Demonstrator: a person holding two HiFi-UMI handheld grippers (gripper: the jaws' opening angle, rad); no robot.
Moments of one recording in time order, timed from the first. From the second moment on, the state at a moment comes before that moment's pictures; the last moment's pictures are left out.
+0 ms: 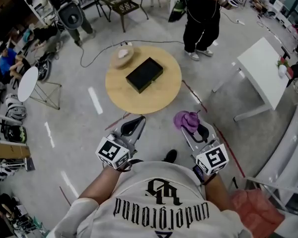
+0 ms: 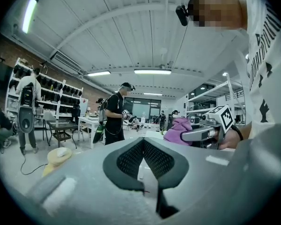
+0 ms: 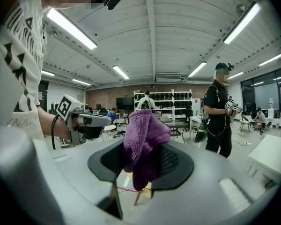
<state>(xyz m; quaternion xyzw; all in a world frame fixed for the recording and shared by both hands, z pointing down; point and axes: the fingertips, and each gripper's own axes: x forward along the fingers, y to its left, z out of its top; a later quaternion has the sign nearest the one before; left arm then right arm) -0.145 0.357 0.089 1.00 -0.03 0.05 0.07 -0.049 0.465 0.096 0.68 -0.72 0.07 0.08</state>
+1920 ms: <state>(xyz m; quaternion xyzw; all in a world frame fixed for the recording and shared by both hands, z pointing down) -0.052 0.085 0.178 0.96 -0.19 0.09 0.18 0.104 0.155 0.165 0.58 -0.79 0.14 0.12</state>
